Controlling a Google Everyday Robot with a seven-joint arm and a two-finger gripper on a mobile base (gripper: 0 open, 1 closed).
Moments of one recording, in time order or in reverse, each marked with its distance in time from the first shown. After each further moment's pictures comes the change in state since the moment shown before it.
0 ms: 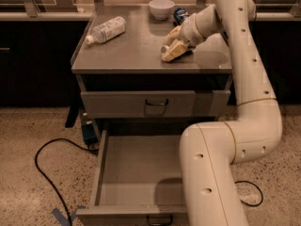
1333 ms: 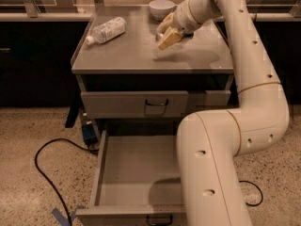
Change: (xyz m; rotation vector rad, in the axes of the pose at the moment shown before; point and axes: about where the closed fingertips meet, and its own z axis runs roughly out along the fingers) arm -0.065 -0.013 -0.019 0.013 -0.017 -0.083
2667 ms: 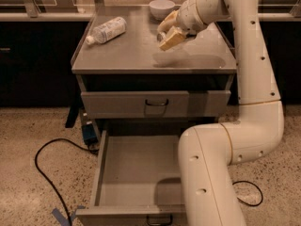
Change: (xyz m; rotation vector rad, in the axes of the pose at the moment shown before) arm -0.022 0.028 -0.032 0.020 -0.067 -0.052
